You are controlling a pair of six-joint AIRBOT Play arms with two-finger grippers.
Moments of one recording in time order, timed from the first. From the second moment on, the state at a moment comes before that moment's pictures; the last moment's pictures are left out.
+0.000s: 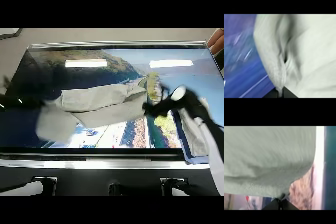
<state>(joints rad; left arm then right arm) 0.40 -1.36 1.26 0.88 -1.21 -1.16 0.07 -1.37 1.21 -1.18 1.16 1.66</state>
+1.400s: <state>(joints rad) 0.31 -1.08 1.49 1.05 -1.07 -1.45 0.07 -1.31 1.67 -1.61 1.35 1.81</state>
